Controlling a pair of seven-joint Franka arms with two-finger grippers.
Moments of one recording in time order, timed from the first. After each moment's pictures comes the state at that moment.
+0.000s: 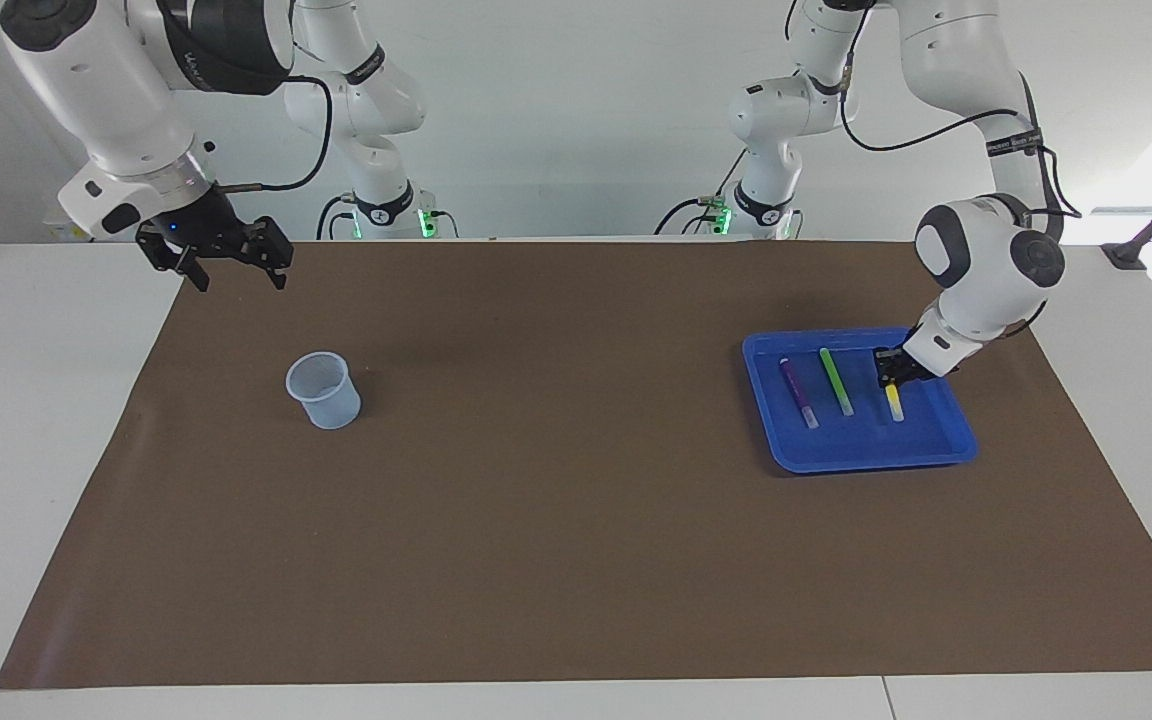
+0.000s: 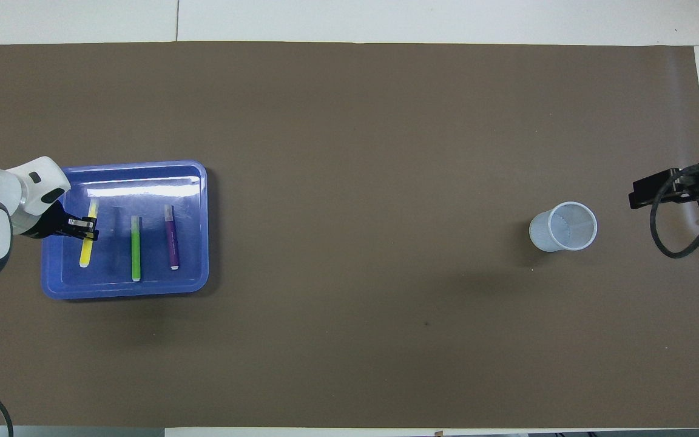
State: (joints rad) left arm 0.12 0.13 -0.04 -2.07 -0.01 2.05 0.23; right arm -0.02 -0.03 -0.03 -1.68 0.02 1.58 -0.06
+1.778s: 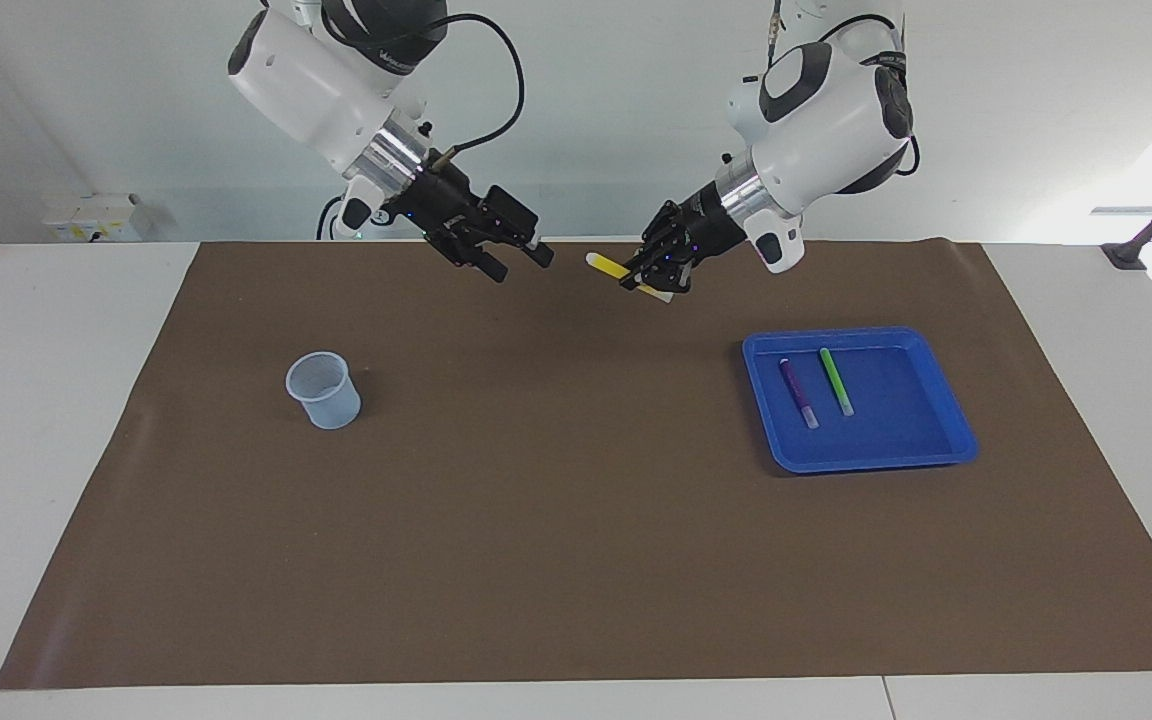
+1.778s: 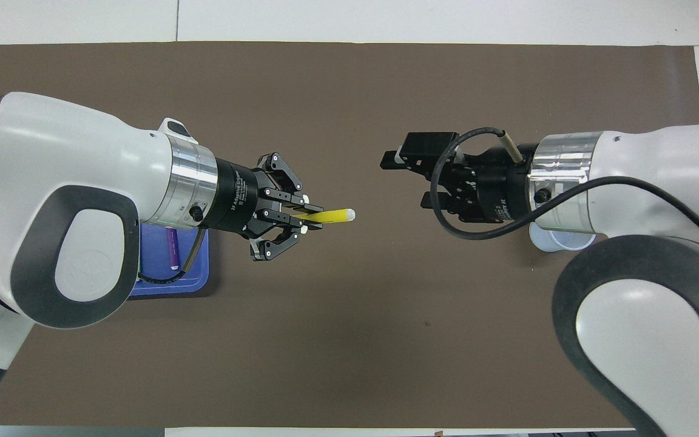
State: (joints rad) left arm -0.22 0.01 -0.25 -1.81 -0.74 1.94 -1.72; right arm 0.37 -0.09 -0.02 -1.90 0.80 2.17 0.50
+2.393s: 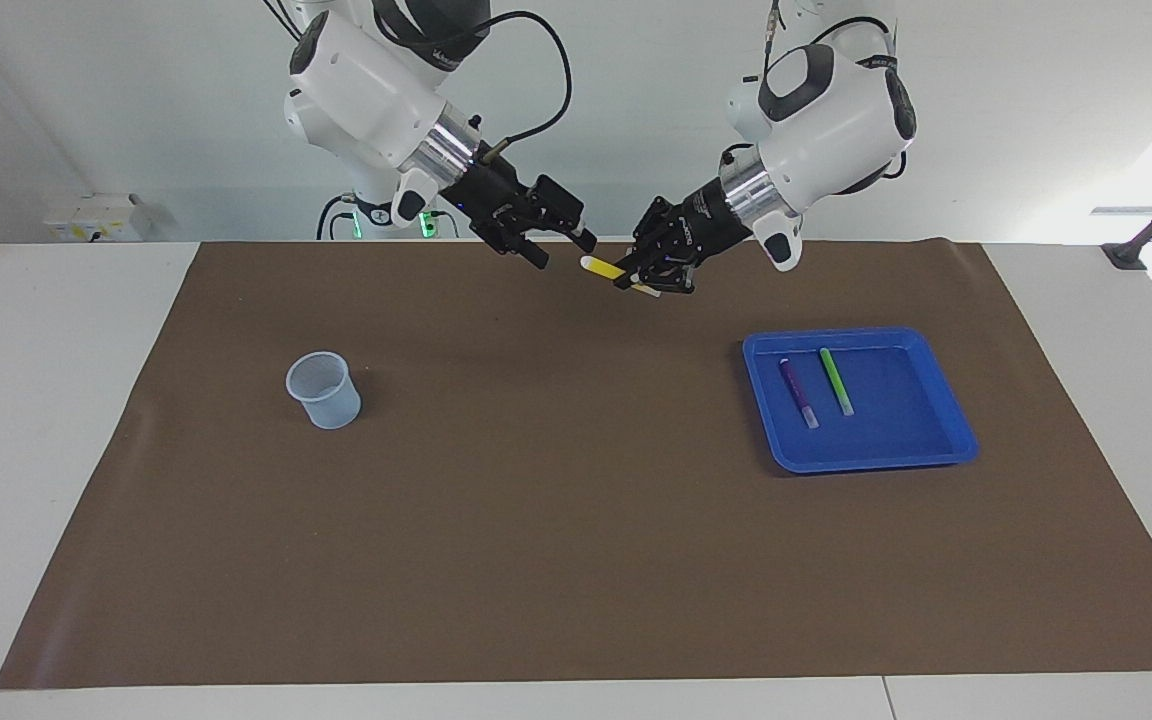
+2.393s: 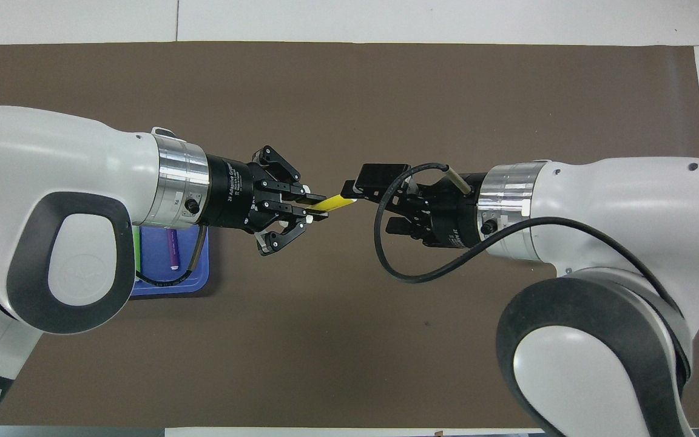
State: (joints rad) left arm -0.22 -0.01 -0.25 -1.85 -0.82 2.02 -1.83; right arm 0.46 -0.10 -0.02 -1.94 0.81 2.20 0.53
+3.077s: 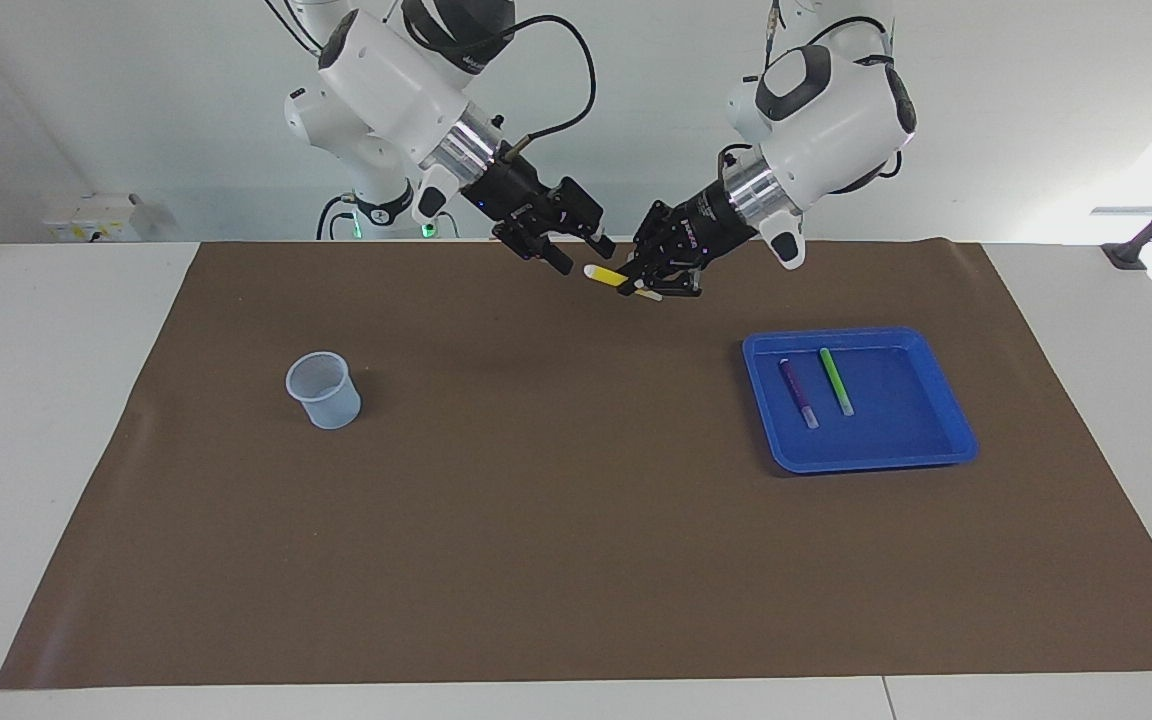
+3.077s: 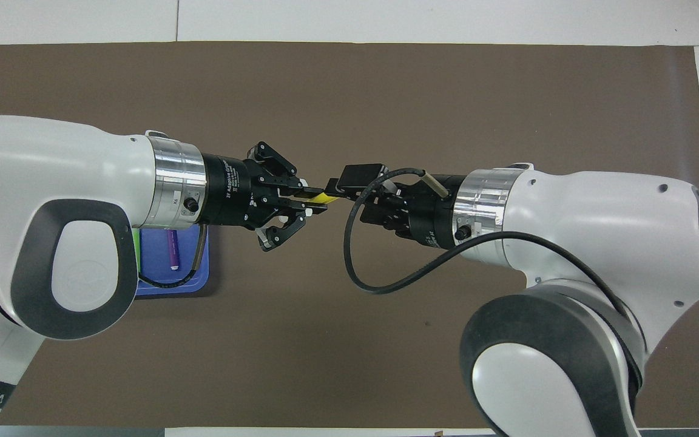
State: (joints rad) left arm -0.22 -0.02 -0.25 -1.87 -0.83 2.07 -1.87; right arm 0.51 -0.09 -0.02 -1.95 0.81 2.33 0.53
